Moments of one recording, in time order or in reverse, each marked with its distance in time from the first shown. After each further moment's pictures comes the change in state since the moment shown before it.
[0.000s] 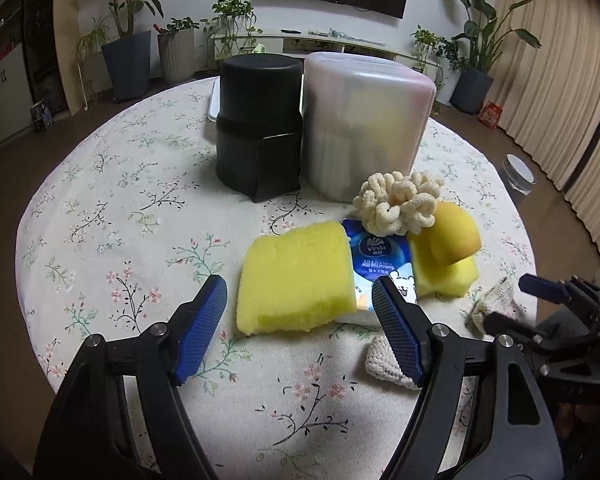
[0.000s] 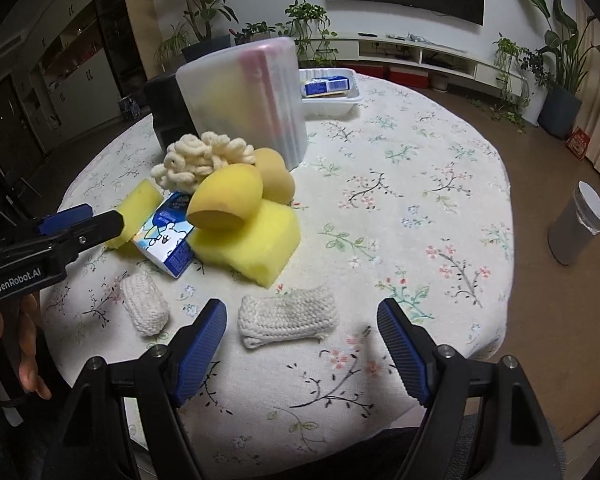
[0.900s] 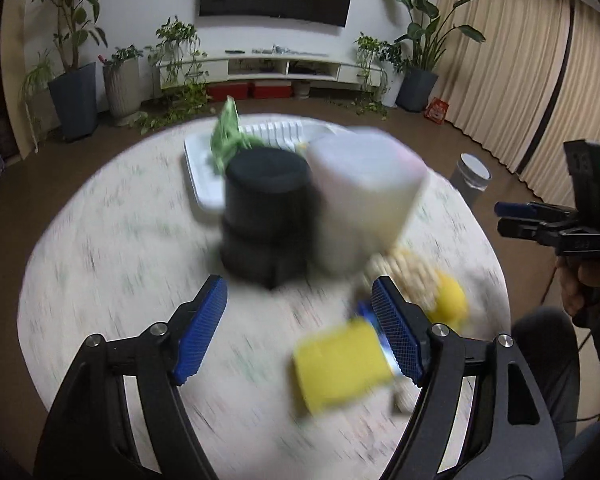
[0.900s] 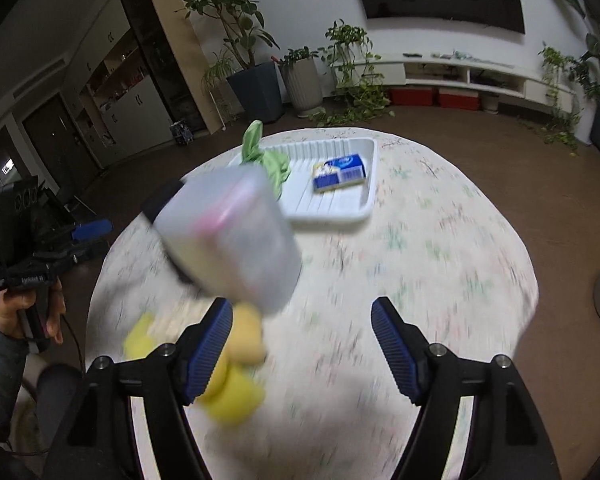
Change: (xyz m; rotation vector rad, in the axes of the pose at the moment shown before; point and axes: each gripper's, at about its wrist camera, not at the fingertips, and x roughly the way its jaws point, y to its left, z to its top) left arm -0.017 0.047 0.068 0.138 -0.030 -0.184; right arm -0.020 -0.070 0.113 -0.023 -0.096 0.230
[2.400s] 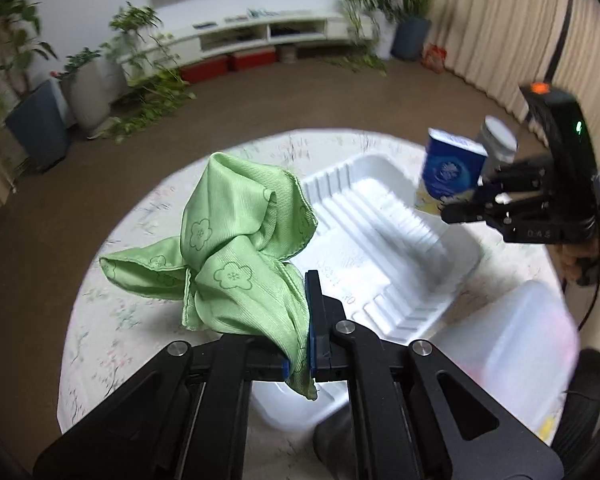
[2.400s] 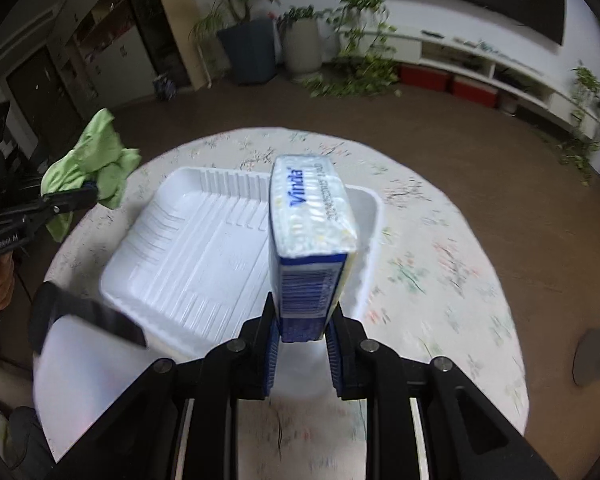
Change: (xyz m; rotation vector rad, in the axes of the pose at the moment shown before) left arm 0.171 0.060 0.185 0.176 0.196 0.010; right arm 0.193 -0.055 0.175 -0.126 0.236 -0.023
